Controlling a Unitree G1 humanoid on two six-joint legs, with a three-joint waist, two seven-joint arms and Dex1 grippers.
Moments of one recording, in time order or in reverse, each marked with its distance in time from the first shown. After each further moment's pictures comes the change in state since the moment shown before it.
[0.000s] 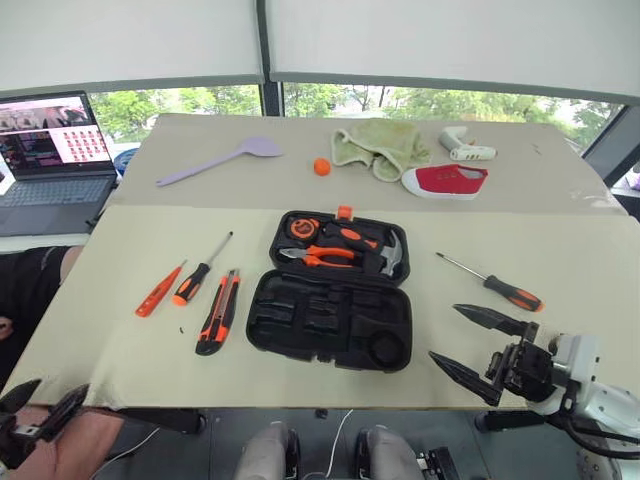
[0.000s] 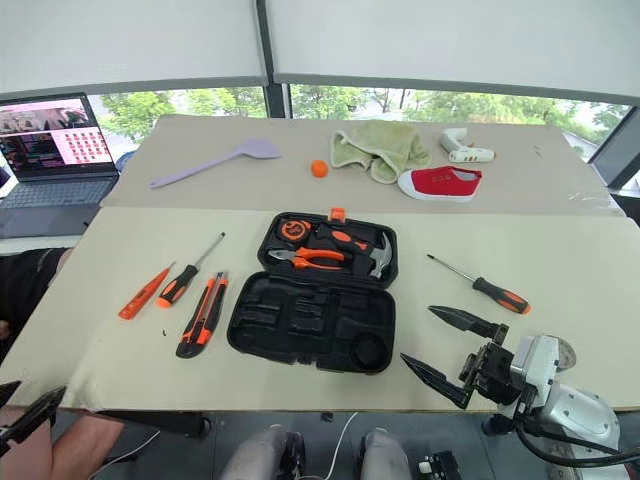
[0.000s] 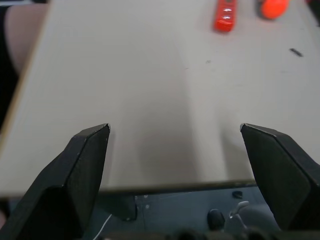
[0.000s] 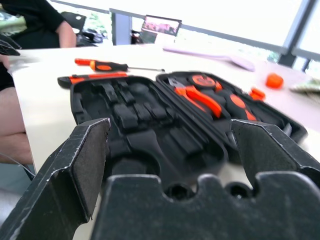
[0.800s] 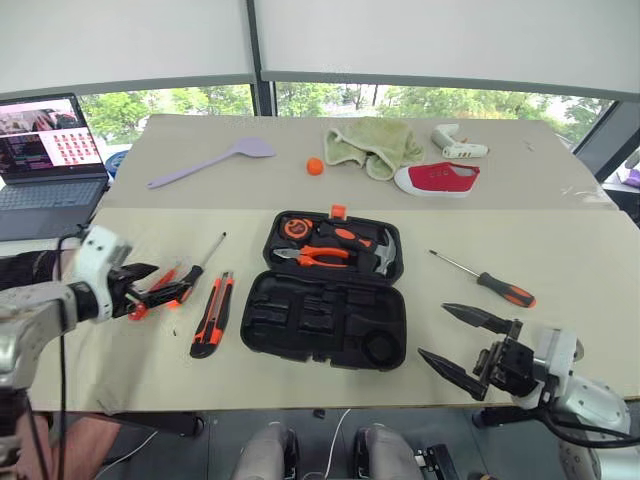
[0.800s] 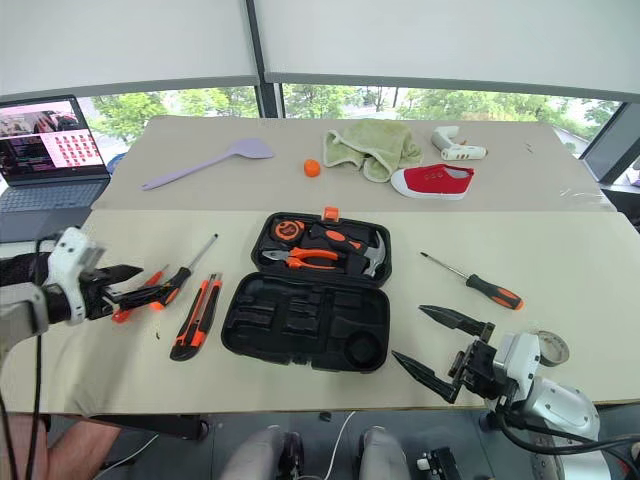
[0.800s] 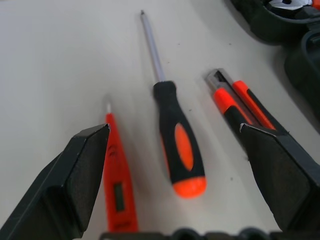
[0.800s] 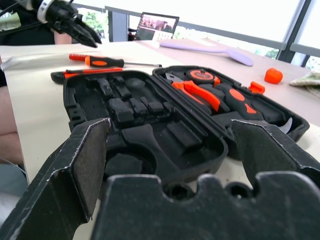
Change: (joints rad) left arm -0.943 0.334 -0.653 0.160 0.159 0.380 -0.018; right arm -0.038 0.028 0.049 0.071 -0.059 -0.035 -0.008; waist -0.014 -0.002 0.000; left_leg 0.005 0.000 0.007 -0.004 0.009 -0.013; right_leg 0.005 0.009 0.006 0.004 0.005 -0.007
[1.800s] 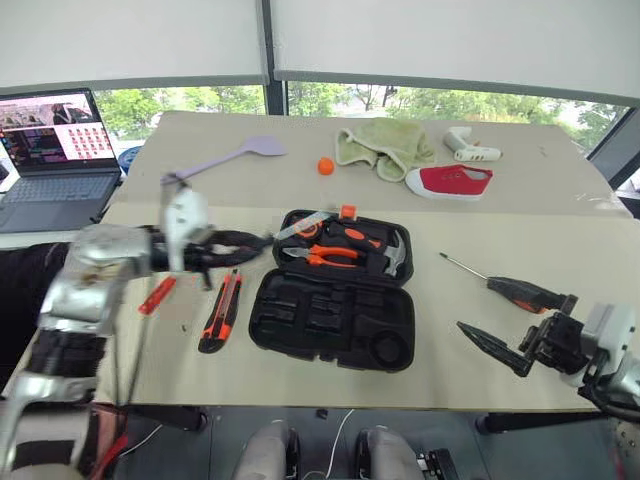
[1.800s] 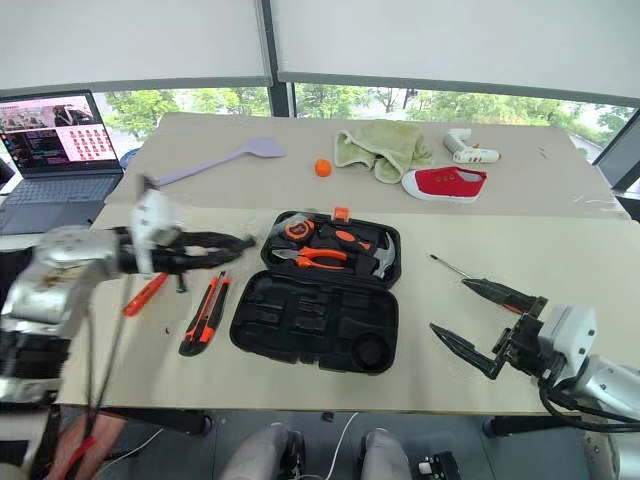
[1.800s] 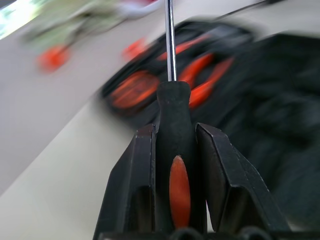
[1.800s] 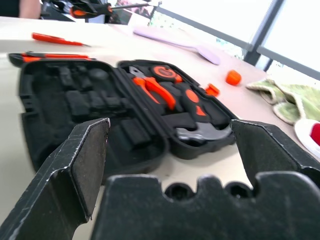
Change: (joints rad) left arm -0.348 -0.213 -0.331 -0.020 0.204 -0.446 -0.433; right arm -0.033 -0.171 -0.165 -0.026 0.057 0.115 -0.020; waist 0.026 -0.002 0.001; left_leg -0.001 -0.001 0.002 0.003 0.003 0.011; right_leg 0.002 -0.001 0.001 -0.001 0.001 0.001
